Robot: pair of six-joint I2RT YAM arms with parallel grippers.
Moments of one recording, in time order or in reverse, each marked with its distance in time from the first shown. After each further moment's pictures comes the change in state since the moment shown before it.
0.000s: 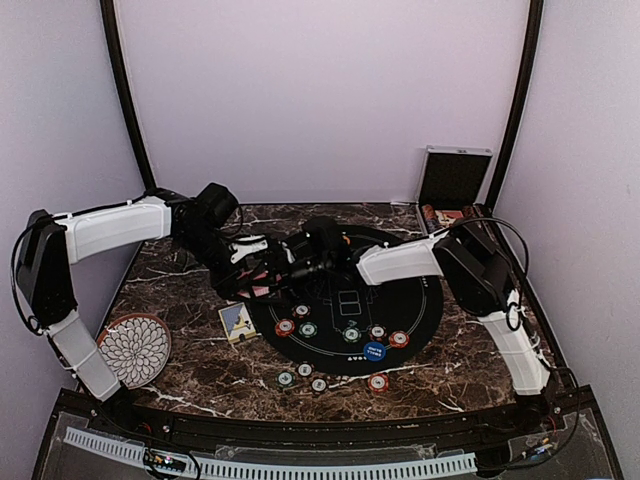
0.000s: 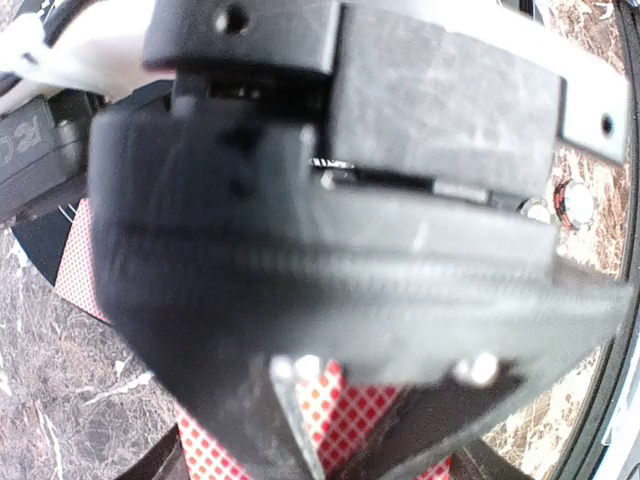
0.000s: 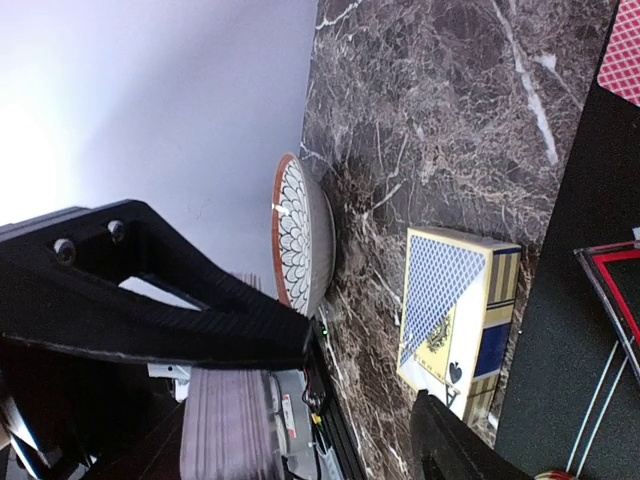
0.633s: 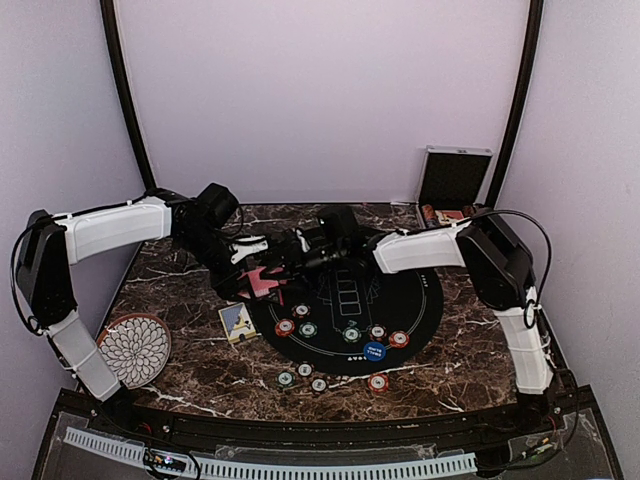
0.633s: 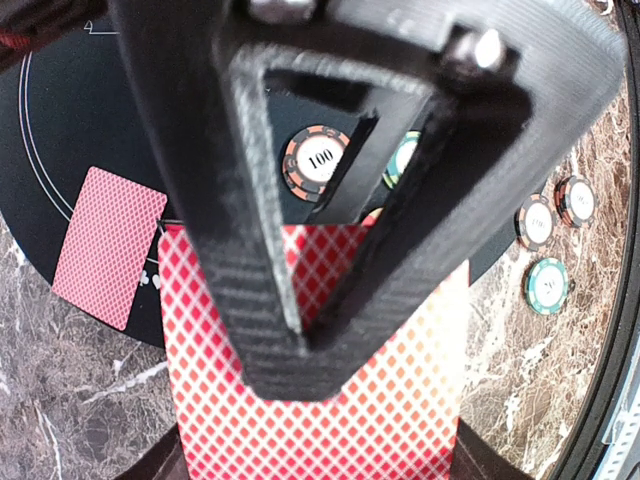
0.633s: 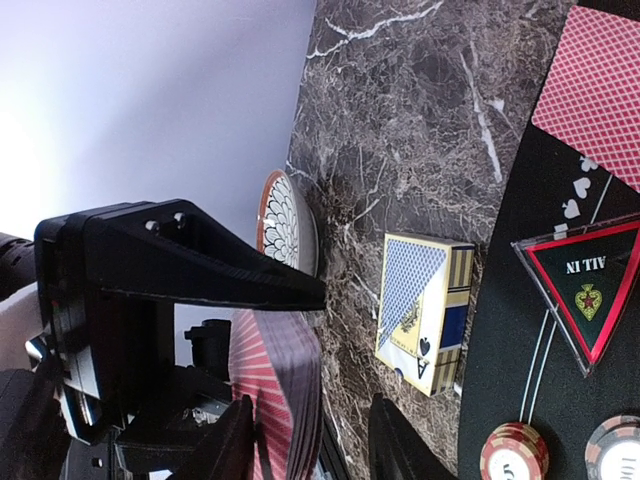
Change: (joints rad) left arm 0.000 0.000 -0.002 -0.002 -0.007 0.000; right arm -0.046 -0.117 -0.080 -0.105 0.035 -0.121
